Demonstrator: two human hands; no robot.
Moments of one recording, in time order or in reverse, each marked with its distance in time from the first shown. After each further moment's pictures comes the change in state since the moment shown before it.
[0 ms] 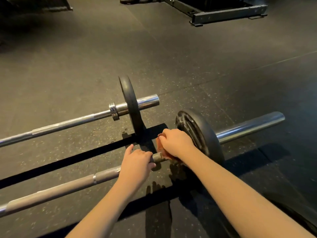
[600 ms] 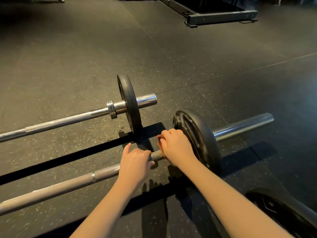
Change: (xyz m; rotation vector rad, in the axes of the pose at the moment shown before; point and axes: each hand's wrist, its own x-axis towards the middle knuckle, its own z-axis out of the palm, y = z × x) left_hand -0.004 -0.003 0.006 -0.039 0.080 -0.002; right_hand -0.016 0.006 0.022 -0.059 0.163 -0.042
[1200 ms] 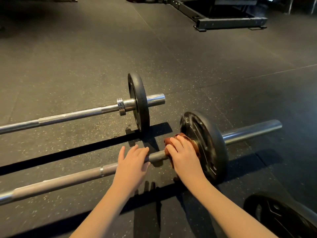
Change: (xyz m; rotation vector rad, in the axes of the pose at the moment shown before) left_hand -0.031 -0.026 0.010 -0.189 0.100 -0.052; right_hand -0.051 0.003 0.024 -0.138 0.242 -0.244
